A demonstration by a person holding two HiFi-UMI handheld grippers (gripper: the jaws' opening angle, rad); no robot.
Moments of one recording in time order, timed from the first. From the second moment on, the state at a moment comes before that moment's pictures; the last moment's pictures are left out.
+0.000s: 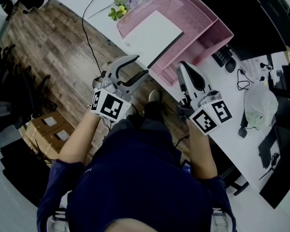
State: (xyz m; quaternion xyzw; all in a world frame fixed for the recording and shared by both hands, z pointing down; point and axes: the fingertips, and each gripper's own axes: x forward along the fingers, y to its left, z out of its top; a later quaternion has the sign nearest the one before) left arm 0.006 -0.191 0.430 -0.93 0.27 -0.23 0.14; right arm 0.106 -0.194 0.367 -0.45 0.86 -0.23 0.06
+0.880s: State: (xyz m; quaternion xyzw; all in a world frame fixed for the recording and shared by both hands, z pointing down) left arm -0.031 -0.207 0.374 -0.92 0.33 -0.14 0.13; right arm 0.082 -0.186 0.343 -0.45 0.87 -0.20 0.06
